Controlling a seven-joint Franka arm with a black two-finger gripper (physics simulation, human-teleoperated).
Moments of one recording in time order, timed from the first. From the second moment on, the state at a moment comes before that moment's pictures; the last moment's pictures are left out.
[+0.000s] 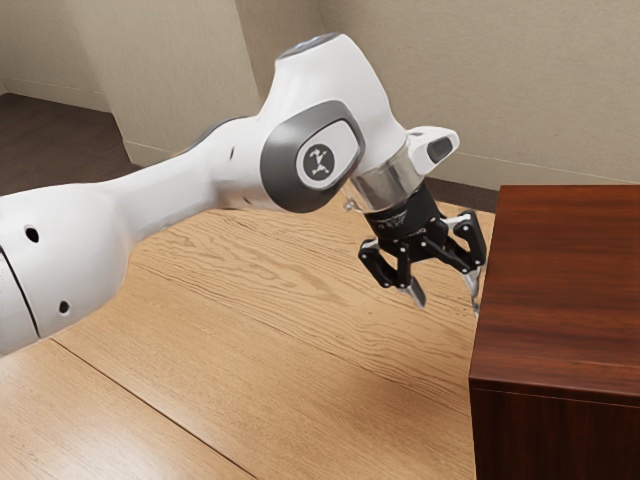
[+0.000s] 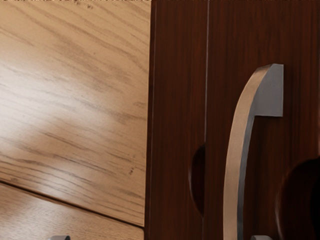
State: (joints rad) arm -0.25 0.25 0.07 -1.44 -0.29 1.89 -0.53
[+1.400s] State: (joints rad) arm -0.21 0.18 0.08 -1.58 -0.29 1.91 -0.46
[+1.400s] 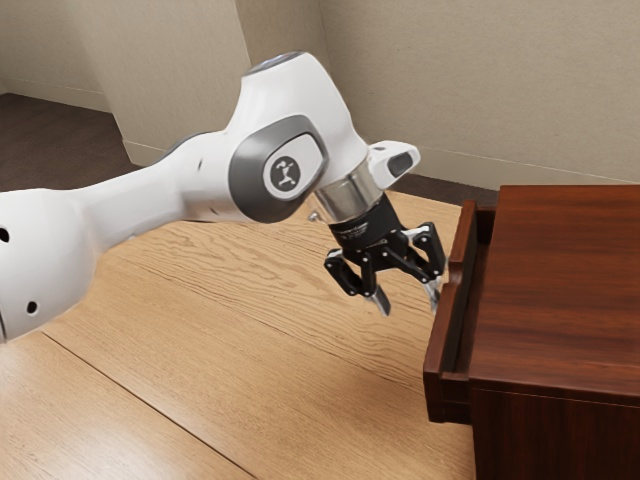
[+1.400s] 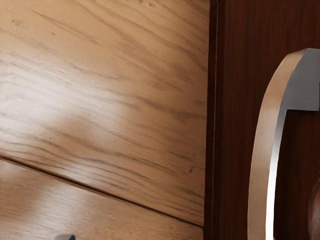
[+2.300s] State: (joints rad) arm -0.20 0.10 0.15 -1.68 -0.28 1.92 -0.39
